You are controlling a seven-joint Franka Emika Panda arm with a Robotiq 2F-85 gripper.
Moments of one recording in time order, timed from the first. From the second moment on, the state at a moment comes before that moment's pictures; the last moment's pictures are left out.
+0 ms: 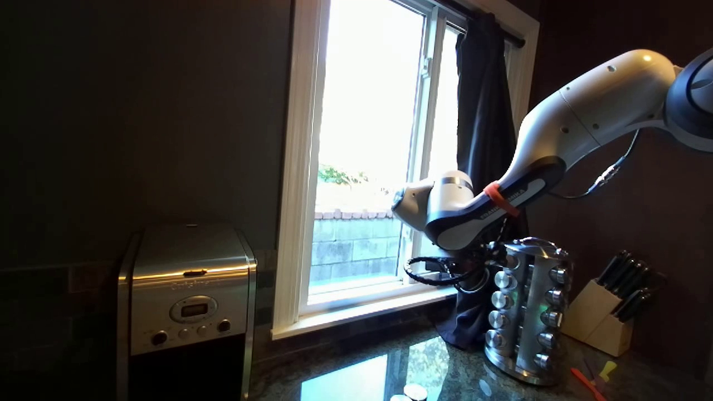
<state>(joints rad) 0.12 0.13 0.09 -2.02 -0.98 1.52 2.00</state>
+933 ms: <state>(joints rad) 0.11 0.13 0.08 -2.05 -1.01 1.61 2.03</state>
